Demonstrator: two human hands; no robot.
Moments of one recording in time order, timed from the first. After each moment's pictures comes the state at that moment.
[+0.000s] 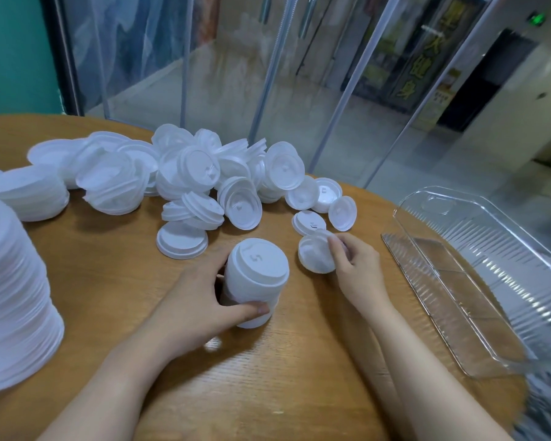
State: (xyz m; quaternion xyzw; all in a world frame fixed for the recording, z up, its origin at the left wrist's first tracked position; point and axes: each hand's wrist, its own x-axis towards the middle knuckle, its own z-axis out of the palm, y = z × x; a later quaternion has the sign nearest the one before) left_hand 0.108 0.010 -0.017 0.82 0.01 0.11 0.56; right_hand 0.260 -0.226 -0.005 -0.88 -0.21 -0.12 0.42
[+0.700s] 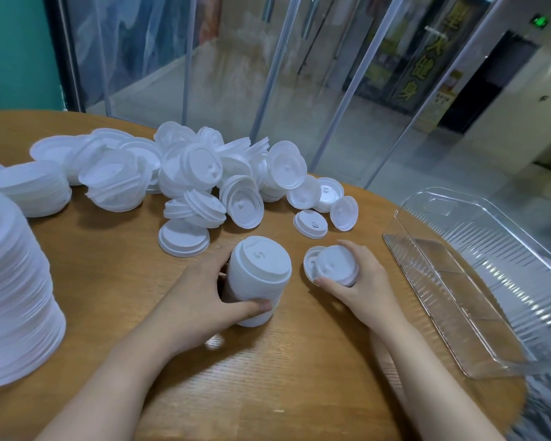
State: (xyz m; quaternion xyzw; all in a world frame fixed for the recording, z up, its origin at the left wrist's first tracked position) left_hand 0.109 0.012 -0.019 0.82 0.02 0.09 0.56; right_hand 0.254 -0.258 -0.017 -0.92 -0.21 -0.06 0.32
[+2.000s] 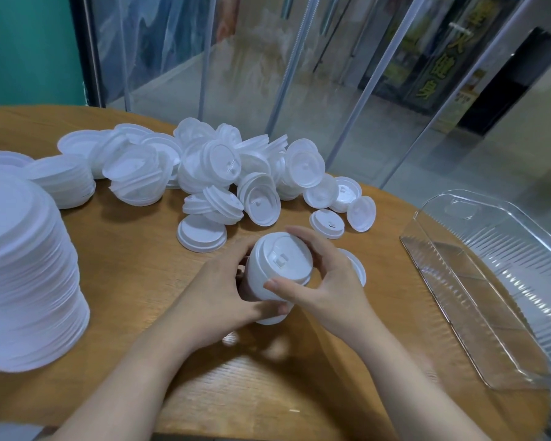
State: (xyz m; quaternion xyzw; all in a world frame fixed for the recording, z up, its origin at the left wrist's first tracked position) left_hand 0.106 0.009 -0.014 0.80 0.01 0.10 0.59; right_hand 0.184 -0.166 0.021 -0.82 -0.31 0.06 0.48
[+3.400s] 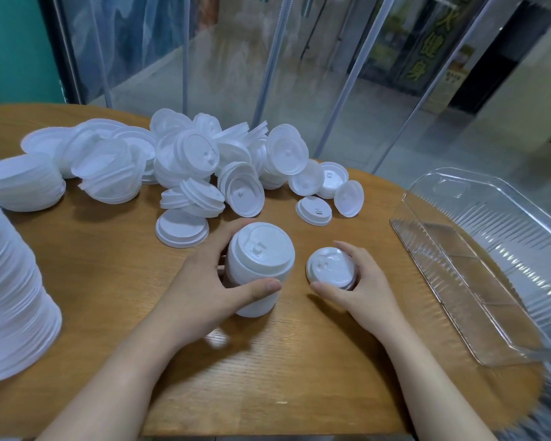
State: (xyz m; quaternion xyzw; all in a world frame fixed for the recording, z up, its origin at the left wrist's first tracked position) left_hand 0.107 -0.003 -0.005 0.77 0.02 0.12 0.62; right_hand 0.231 -0.258 -0.032 -0.89 -0.18 0.01 0.41
